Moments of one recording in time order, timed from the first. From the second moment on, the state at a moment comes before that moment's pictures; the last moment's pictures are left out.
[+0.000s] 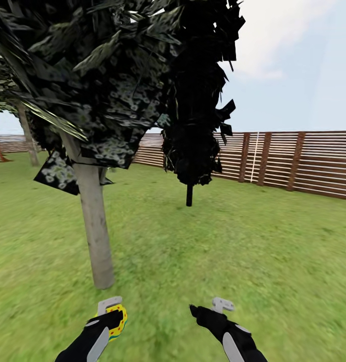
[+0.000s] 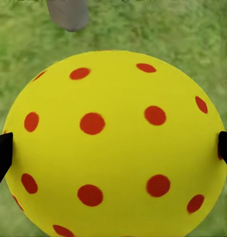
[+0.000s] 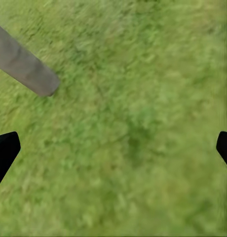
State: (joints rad) left arm -0.45 -0.02 -0.04 -0.49 0.28 0.16 0.24; right arm -0.23 0.08 0.16 -0.98 -0.46 0.35 -0.05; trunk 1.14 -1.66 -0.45
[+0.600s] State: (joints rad) left arm -0.45 -0.02 -0.04 -0.49 0.28 0.15 0.24; right arm -0.23 0.09 0.17 -0.98 -0.45 0.34 -0.04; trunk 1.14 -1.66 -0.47
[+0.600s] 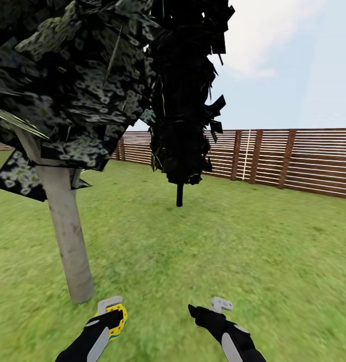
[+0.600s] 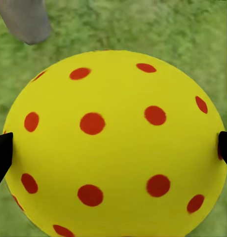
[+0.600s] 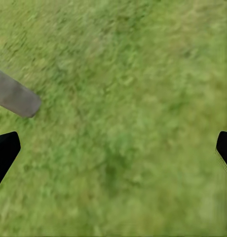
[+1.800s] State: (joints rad) left arm -0.45 -0.02 -0.04 -0.49 0.28 0.15 0.24; right arm -0.23 0.09 0.17 -0.98 -0.45 0.35 -0.04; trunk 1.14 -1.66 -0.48
